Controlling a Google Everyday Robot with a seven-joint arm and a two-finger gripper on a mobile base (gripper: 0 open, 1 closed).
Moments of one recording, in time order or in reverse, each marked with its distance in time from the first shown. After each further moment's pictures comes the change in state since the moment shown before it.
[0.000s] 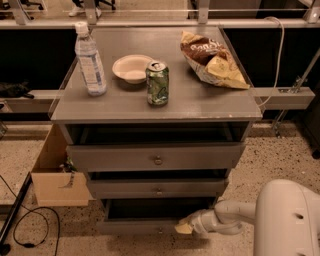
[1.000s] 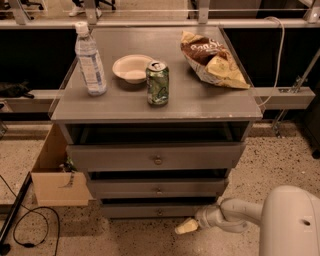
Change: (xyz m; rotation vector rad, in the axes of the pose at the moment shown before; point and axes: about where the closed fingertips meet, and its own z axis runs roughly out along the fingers) arm -0.011 -0.029 -0.011 0.031 -0.068 0.017
